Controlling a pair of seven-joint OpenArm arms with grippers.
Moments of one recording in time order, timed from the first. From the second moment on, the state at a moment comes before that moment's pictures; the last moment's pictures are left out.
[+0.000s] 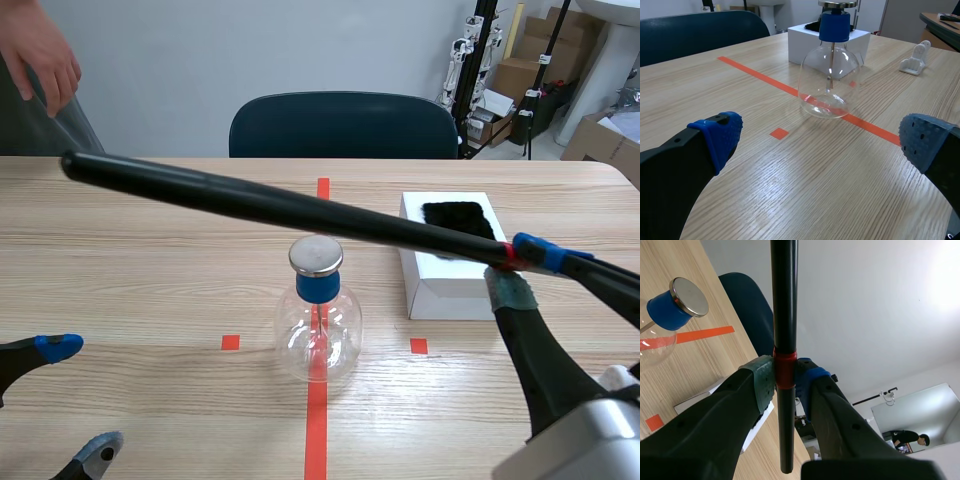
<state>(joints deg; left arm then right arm) 18.3 -36.1 15.1 54.2 11.3 -34.5 -79.0 -61.1 21.9 -2.8 122.8 -51.7 -25.1 26.7</state>
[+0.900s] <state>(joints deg) 18.3 -36.1 15.1 54.2 11.3 -34.5 -79.0 -61.1 21.9 -2.8 122.8 -51.8 -25.0 25.2</state>
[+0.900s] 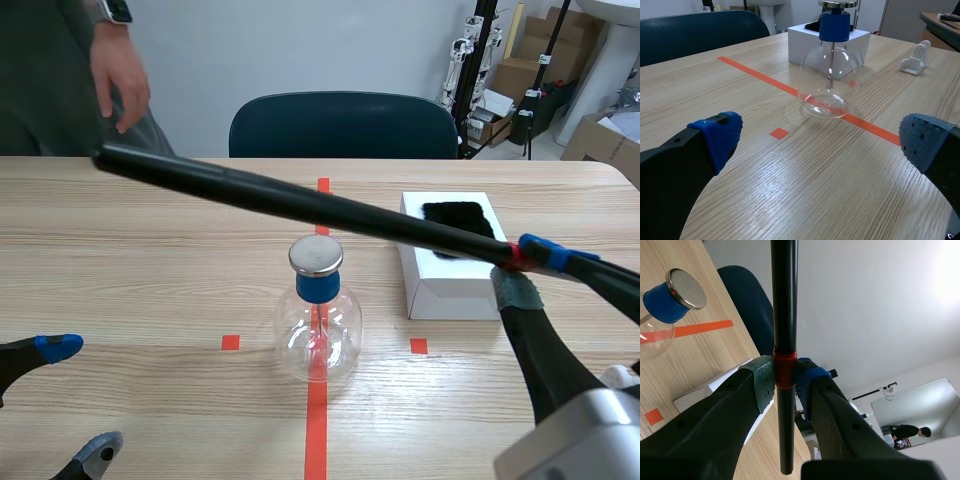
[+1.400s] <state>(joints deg) 18.3 -36.1 15.1 54.2 11.3 -34.5 -79.0 -49.4 28.9 8.3 122.8 -48.2 -24.8 6.9</state>
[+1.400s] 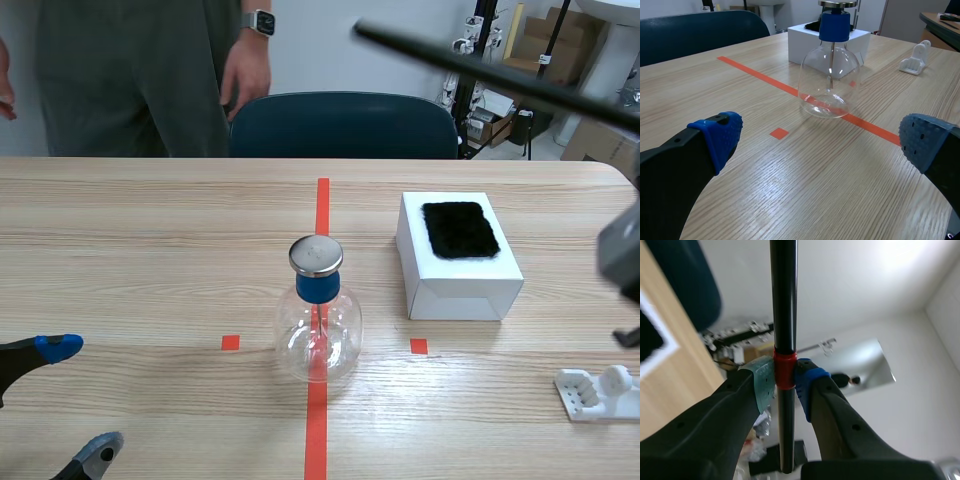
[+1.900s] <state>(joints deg) 18.3 -36.1 15.1 54.2 11.3 -34.5 -79.0 -29.0 40.4 15.2 108.1 -45.1 -6.0 8.7</state>
